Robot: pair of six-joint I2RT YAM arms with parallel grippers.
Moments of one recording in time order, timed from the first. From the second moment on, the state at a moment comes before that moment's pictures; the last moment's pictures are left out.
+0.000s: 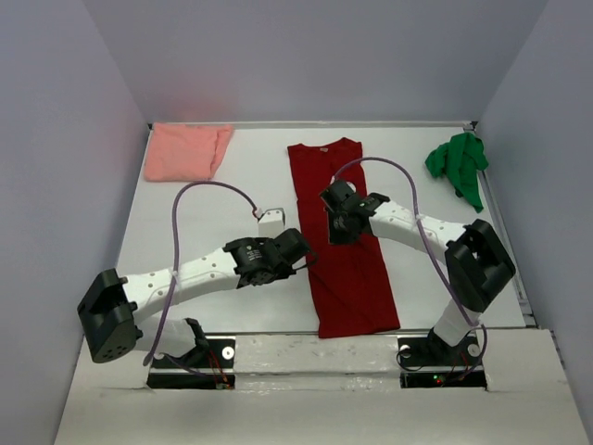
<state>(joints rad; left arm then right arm) -1.06 1.29 0.92 -0.75 -0.47 -1.06 0.73 1.69 1.21 -0.61 0.16 0.62</state>
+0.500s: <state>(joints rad) -0.87 1.15 1.01 -0.81 -0.55 -0.93 0.73 1.88 1.25 -0.59 0.00 0.54</state>
